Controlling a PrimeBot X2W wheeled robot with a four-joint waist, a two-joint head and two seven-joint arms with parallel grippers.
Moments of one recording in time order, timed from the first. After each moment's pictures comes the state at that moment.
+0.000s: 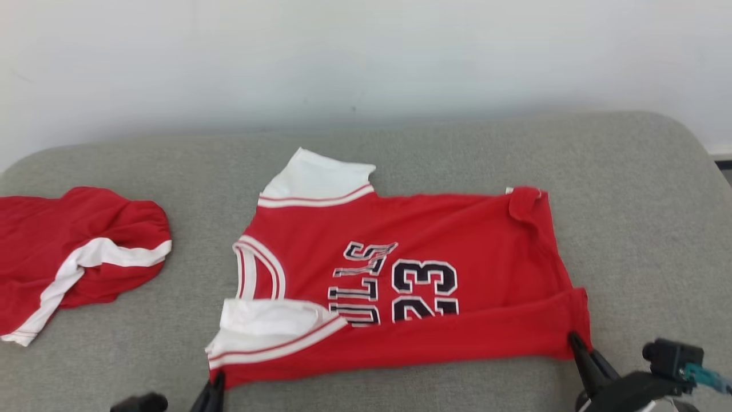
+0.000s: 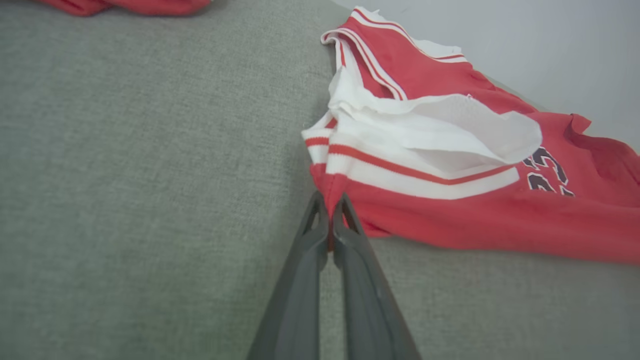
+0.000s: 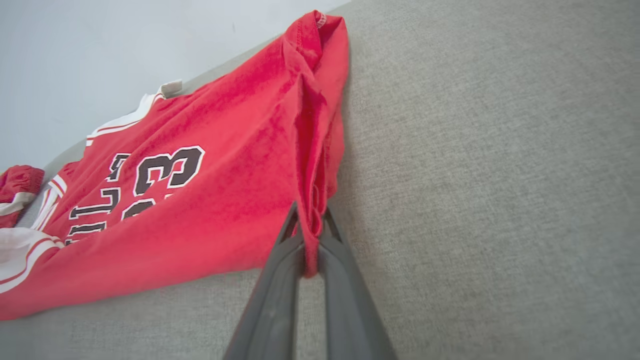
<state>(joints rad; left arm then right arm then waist) -0.15 0.22 -0.33 0.56 -0.69 -0.06 -0.26 -0.17 -0.32 0.29 0.52 0.78 0.13 -0.09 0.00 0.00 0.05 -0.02</state>
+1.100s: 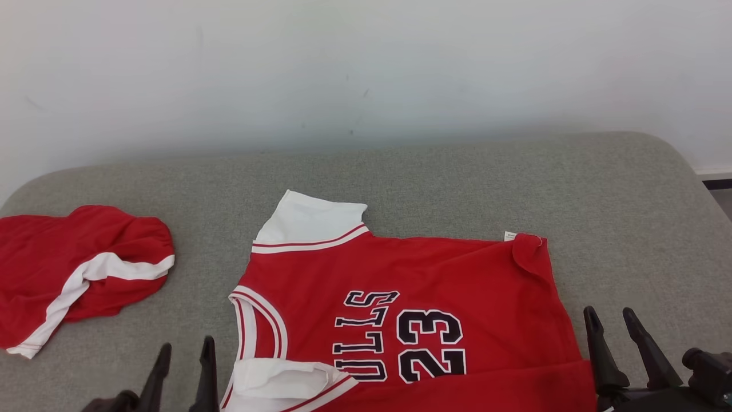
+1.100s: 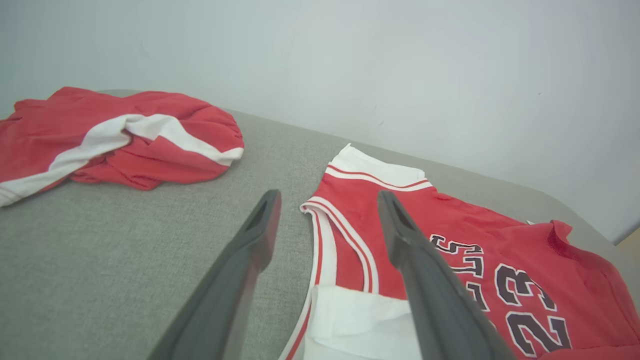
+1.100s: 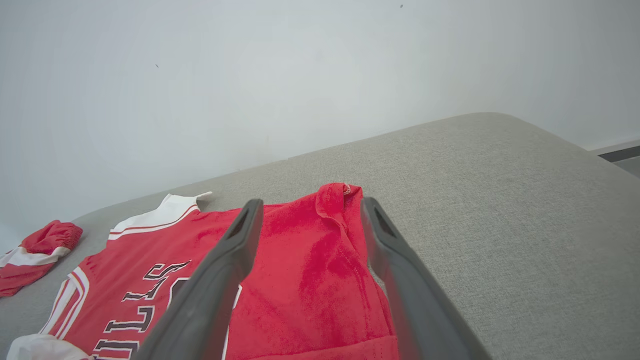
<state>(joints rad) 0.04 0.19 -0.17 0.15 -0.51 0.05 -0.26 0.06 -0.23 0.04 0.10 0.50 0.13 -0.09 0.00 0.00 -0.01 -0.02</state>
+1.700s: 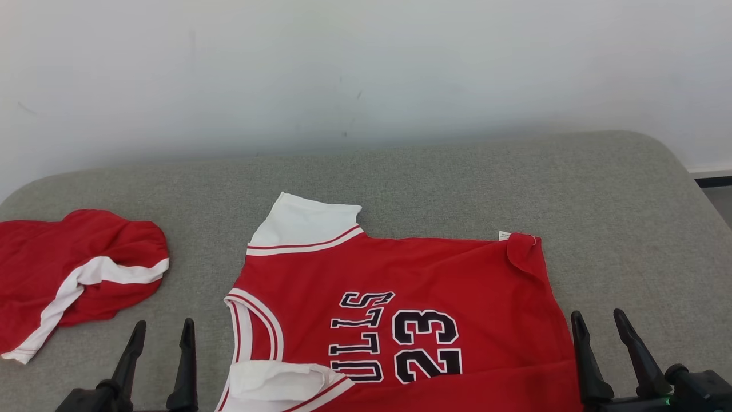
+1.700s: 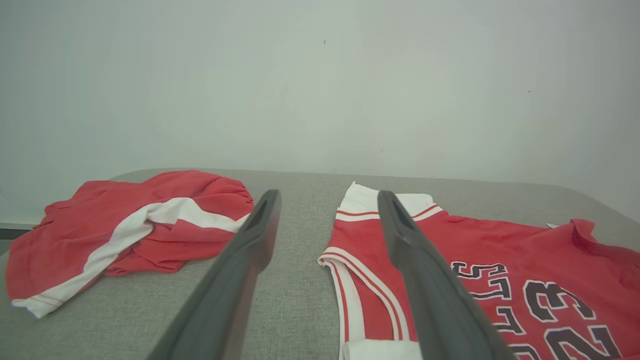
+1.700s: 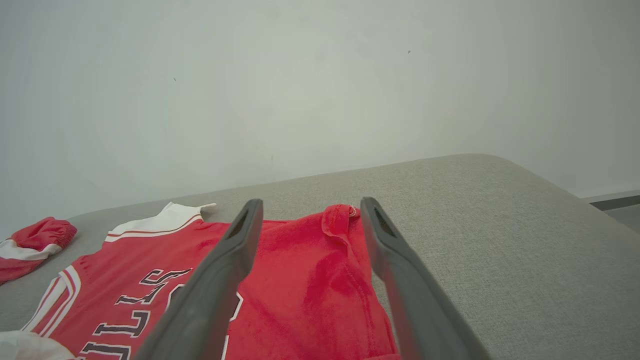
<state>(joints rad) 0.02 0.18 -0.05 0.09 -0.29 -0.02 -0.26 0.07 -0.18 0.06 0.10 0.35 0.13 -0.24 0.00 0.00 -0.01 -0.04</state>
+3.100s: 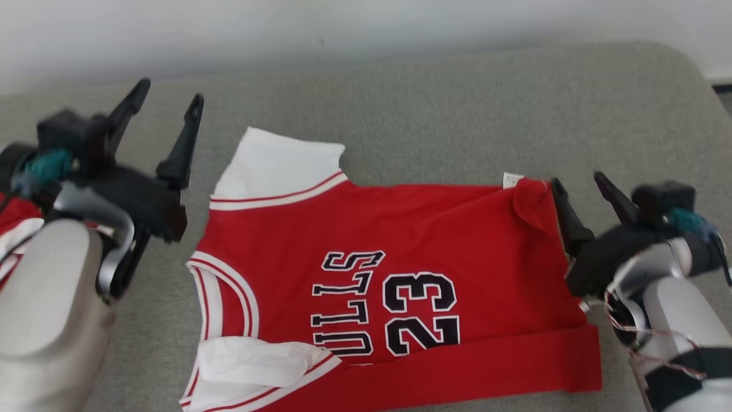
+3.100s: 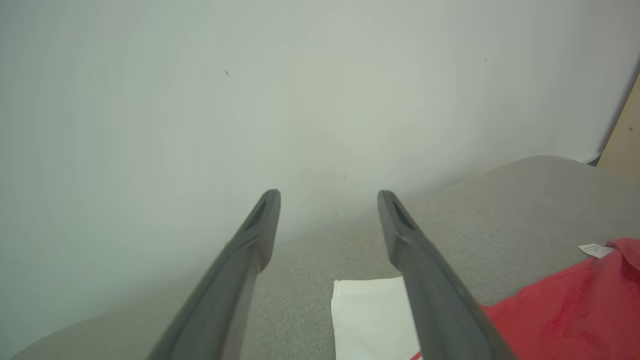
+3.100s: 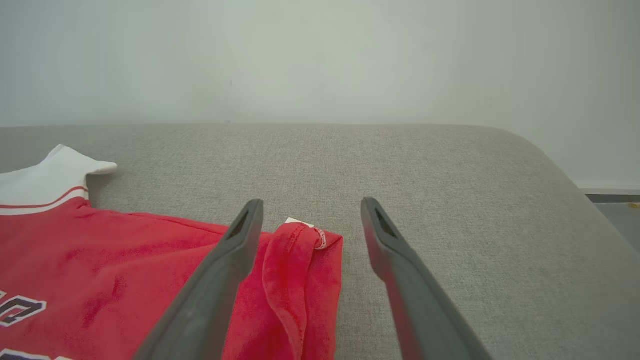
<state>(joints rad) -0.74 0.38 -0.32 0.39 -0.39 -0.13 -0.10 -0.49 -0.26 0.12 0.43 0.29 0.13 0.05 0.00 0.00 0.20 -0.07</state>
